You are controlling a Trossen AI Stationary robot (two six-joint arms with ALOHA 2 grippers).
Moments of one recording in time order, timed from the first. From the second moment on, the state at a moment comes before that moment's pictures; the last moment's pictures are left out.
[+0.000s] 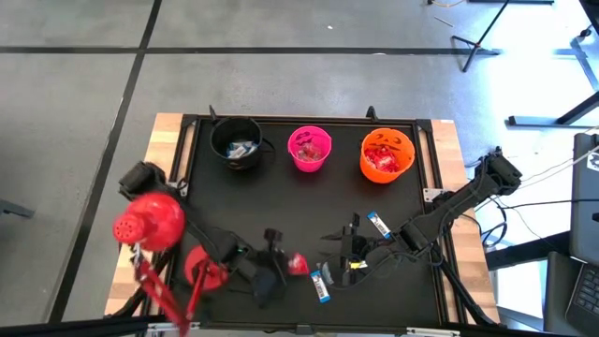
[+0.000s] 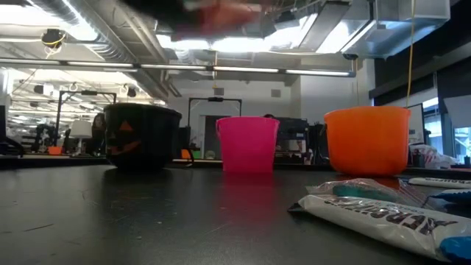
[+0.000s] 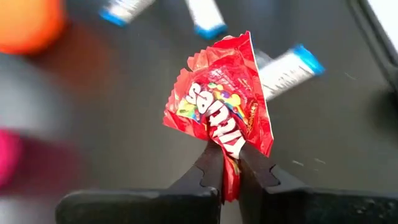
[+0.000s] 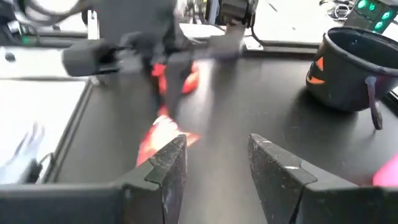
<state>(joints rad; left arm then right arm) -0.59 1.77 1.27 -0.44 -0.49 -0.28 0.62 1.51 1.10 -0.13 0.64 0.28</state>
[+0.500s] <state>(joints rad) -0.61 1.66 1.28 -0.52 -0.85 -0.28 0.49 1.61 1.10 0.02 0.56 0.38</state>
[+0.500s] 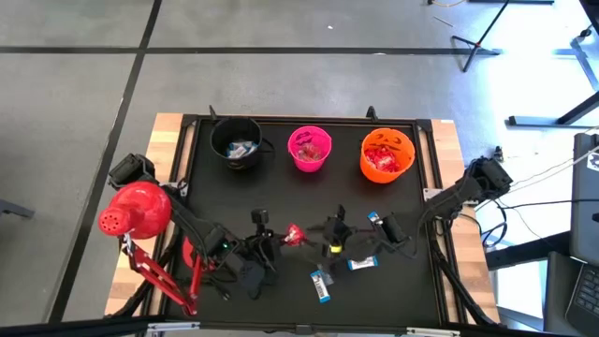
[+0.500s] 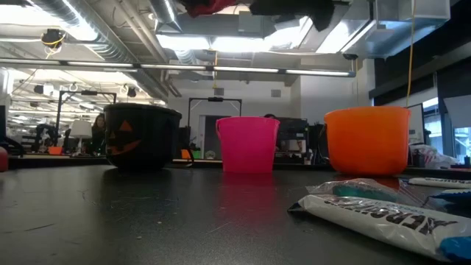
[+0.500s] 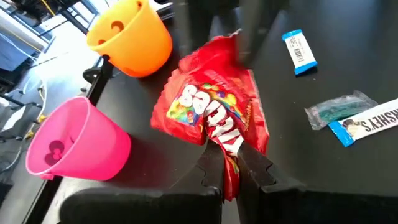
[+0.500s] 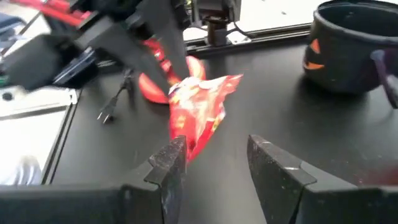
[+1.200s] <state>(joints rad) -0.62 1.66 1.28 -0.51 -0.85 -0.29 0.44 1.61 1.10 0.10 0.34 0.37</state>
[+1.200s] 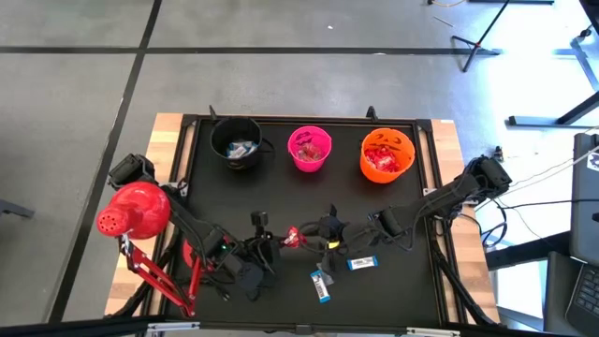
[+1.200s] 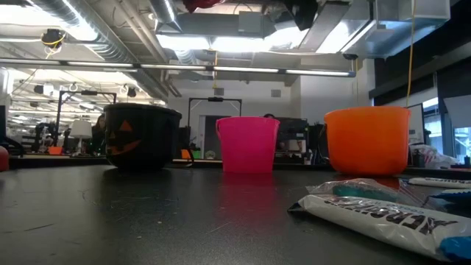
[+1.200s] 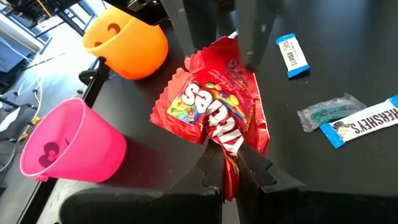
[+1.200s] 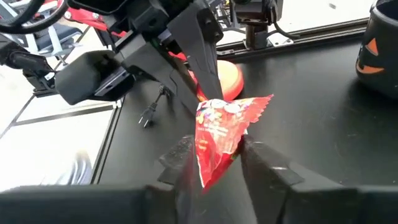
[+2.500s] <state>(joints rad) -0.61 1.66 0.79 0.23 -0.81 -0.31 0.44 1.61 1.10 -0.02 0.38 0.36</state>
